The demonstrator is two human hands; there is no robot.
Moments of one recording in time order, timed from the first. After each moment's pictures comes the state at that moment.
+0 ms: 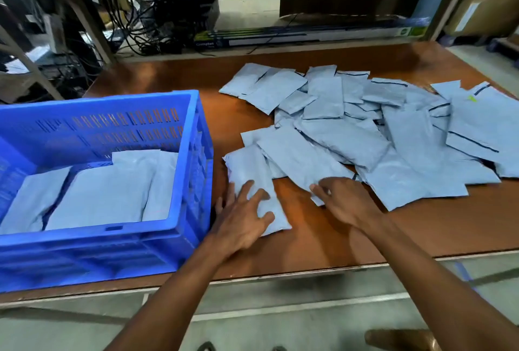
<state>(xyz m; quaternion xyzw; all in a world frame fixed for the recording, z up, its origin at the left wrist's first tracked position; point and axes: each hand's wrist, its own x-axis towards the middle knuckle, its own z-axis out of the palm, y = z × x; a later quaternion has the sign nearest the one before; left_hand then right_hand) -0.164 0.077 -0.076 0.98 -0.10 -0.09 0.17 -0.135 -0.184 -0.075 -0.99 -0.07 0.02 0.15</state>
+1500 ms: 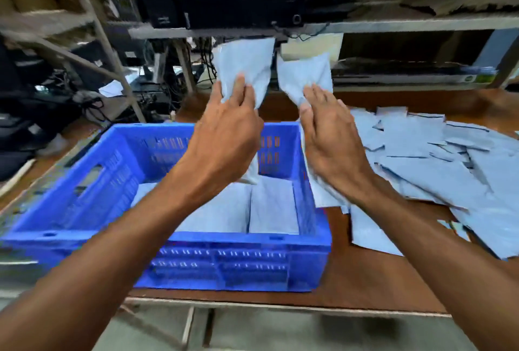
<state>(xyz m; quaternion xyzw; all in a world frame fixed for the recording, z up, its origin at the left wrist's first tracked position) -0.152 0.289 0.155 0.90 -0.20 0.37 -0.08 -0.124 0.113 0.129 -0.90 -0.16 -0.30 0.28</state>
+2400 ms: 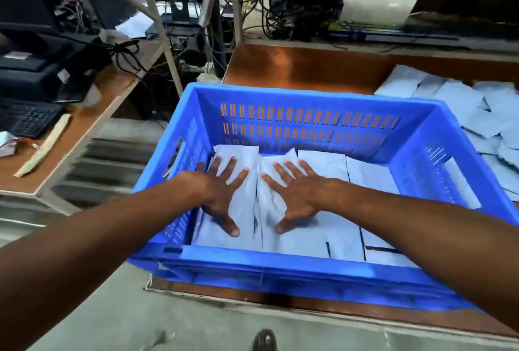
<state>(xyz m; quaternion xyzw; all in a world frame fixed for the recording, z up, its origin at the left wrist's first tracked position) -0.103 0.556 -0.010 0.91 -0.12 -0.37 -0.14 -0.067 0.347 -0.039 -0.89 -0.32 0.29 -0.16</state>
